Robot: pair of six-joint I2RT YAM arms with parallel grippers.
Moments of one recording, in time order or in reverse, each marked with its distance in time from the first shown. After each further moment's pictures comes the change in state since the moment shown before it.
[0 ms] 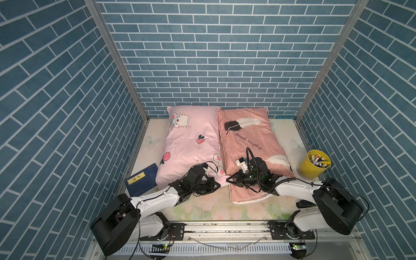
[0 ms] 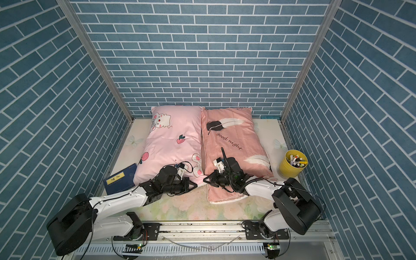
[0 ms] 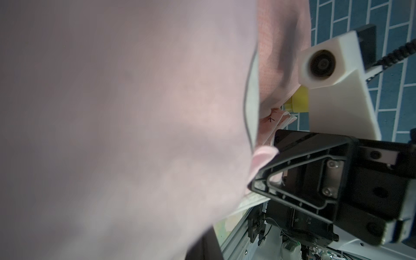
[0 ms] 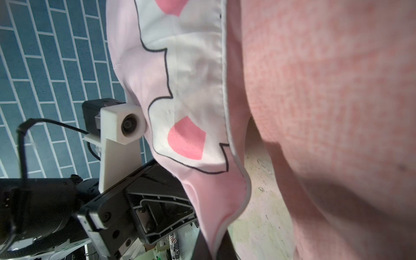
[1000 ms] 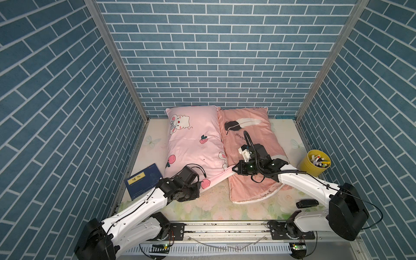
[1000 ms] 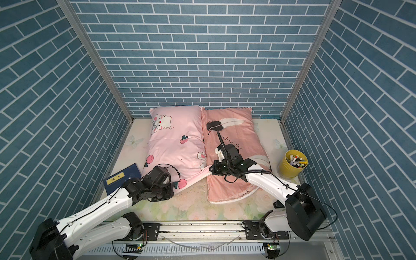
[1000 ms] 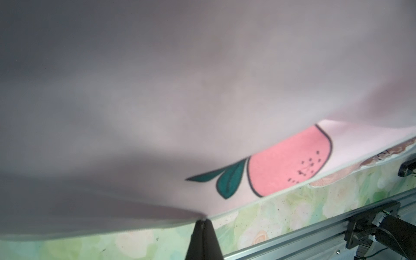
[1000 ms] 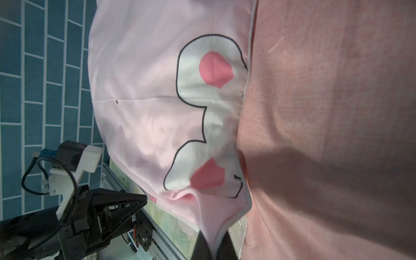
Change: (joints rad) left arm 0.064 -0.235 0.166 -0.869 -0.267 0.188; right arm -0.034 -0.048 0.343 -0.598 0.274 -0.380
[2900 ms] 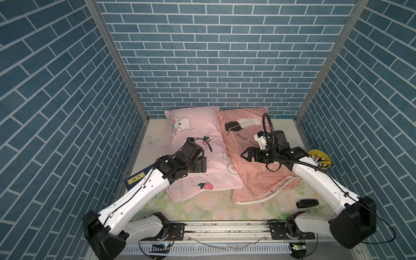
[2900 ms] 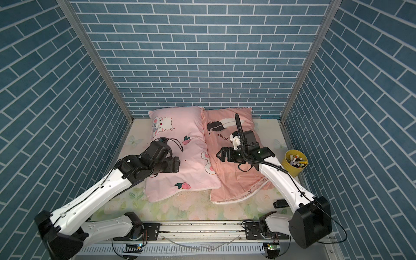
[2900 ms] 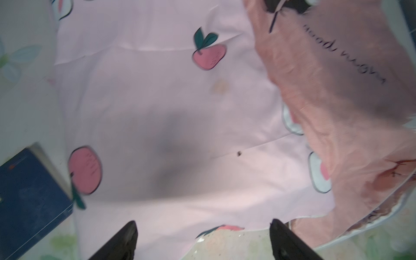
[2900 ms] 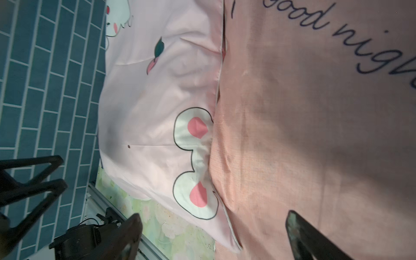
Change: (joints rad) left arm -0.013 0.247 0.571 -0.088 -0.329 0.262; right arm -0.241 -0.083 0.203 -0.351 0.019 -0.231
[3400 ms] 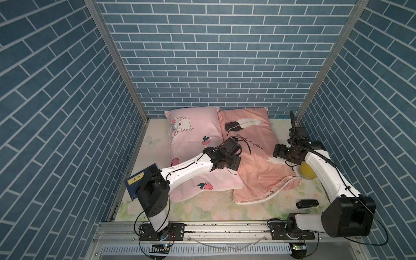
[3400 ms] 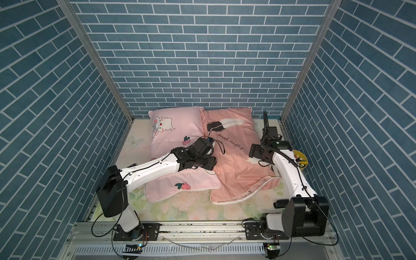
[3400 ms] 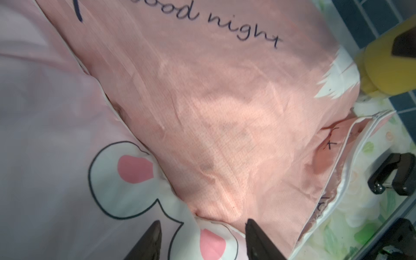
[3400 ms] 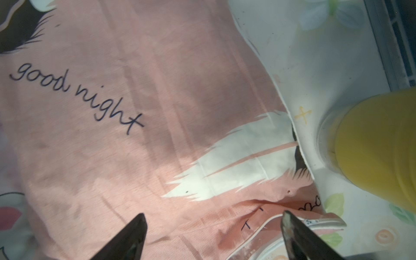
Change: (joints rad) left arm -0.180 0.509 0.184 0.310 0.174 0.110; right arm -0.414 0.074 0.064 -0.207 0.298 -0.098
